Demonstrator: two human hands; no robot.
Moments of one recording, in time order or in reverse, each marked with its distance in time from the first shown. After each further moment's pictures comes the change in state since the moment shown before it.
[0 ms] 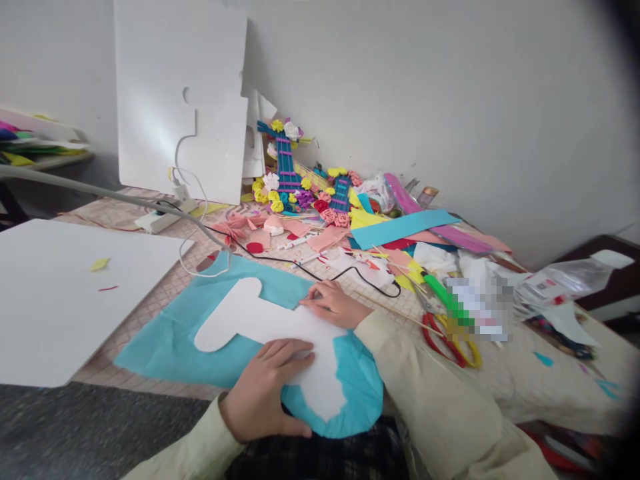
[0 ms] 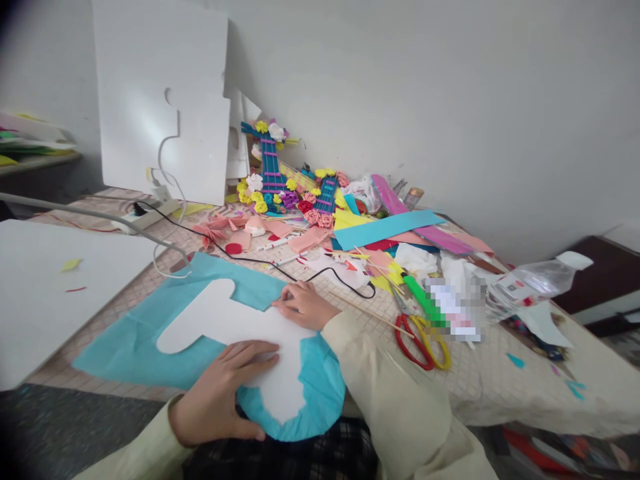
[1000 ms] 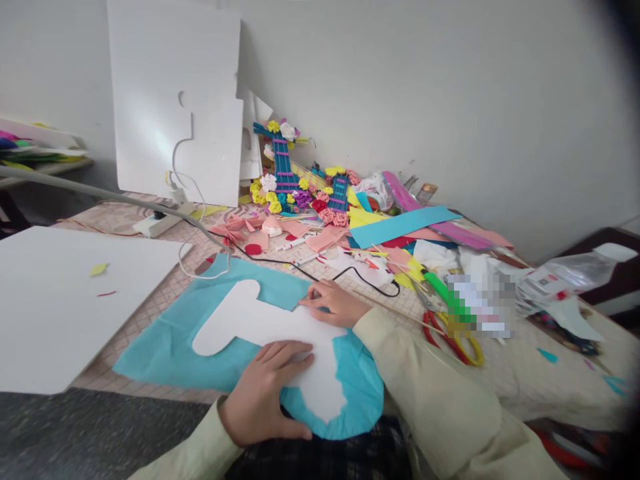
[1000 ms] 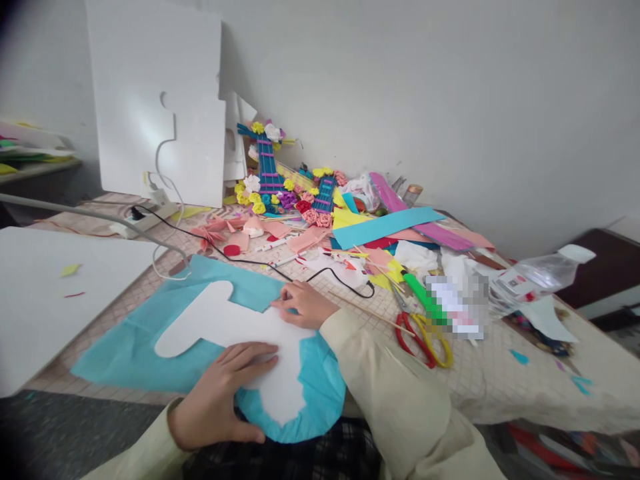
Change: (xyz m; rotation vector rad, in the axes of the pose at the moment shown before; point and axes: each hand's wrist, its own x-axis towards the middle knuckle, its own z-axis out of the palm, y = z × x) left_hand 0.000 0.000 0.001 0.025 0.017 0.014; right_hand 0.003 0.004 -0.005 -0.021 0.016 -0.110
